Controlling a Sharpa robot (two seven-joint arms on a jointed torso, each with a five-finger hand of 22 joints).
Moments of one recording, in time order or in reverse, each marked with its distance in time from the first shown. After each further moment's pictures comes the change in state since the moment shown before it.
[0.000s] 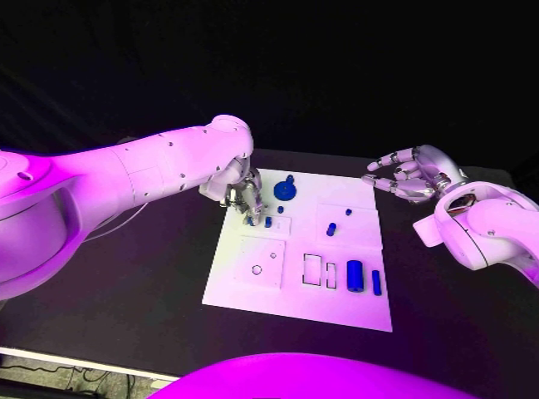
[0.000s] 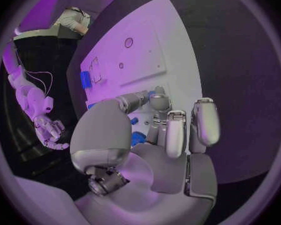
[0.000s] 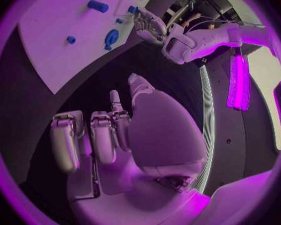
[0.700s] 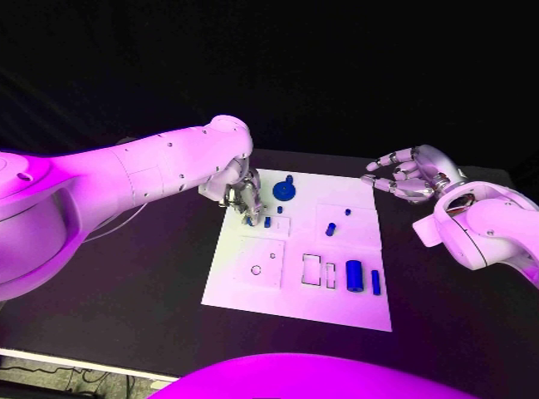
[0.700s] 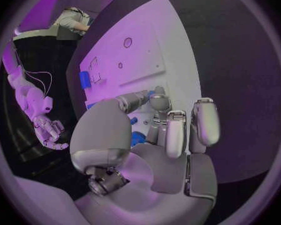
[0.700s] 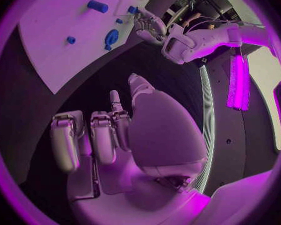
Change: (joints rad) left arm -0.001 0.002 0.000 -0.006 -0.006 0.002 0.001; left_hand 0.004 -0.004 0.000 0.000 0.002 0.002 0.002 0.000 0.000 0.002 0.002 0.000 0.000 0.000 0.000 0.000 0.000 0.000 0.000 0.000 0.000 0.000; right arm 0.000 -0.001 0.000 0.001 0.000 0.000 0.000; right_hand 0.000 0.000 0.000 0.000 0.000 0.000 0.000 0.000 0.000 0.000 0.000 0.000 0.000 0.000 0.000 0.000 0.001 0.000 0.000 0.000 0.000 0.000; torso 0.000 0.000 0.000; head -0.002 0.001
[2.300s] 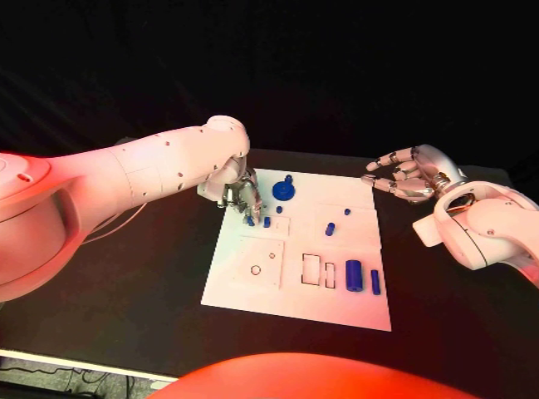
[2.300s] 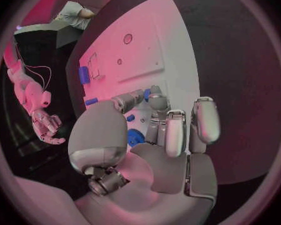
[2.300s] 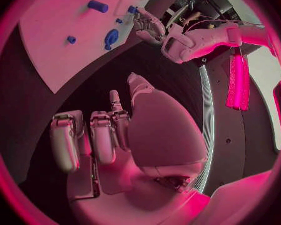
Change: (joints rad) left arm -0.002 0.002 -0.002 -0.018 0.036 -0.029 -0.023; left_hand -0.113 -0.058 -0.053 0.044 -0.013 0.037 -0.019 -0.047 -0.007 -0.018 -0.016 0.002 0.000 0.000 0.000 -0.013 0.000 0.000 -0.011 0.003 -0.026 0.000; right arm 0.000 -0.005 0.000 0.005 -0.001 0.000 -0.001; right_hand 0.005 -0.006 0.008 0.000 0.000 0.000 0.000 0.004 -0.001 0.000 0.000 0.000 0.000 0.000 0.000 0.000 -0.001 0.000 0.000 0.000 0.000 0.000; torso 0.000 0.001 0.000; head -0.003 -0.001
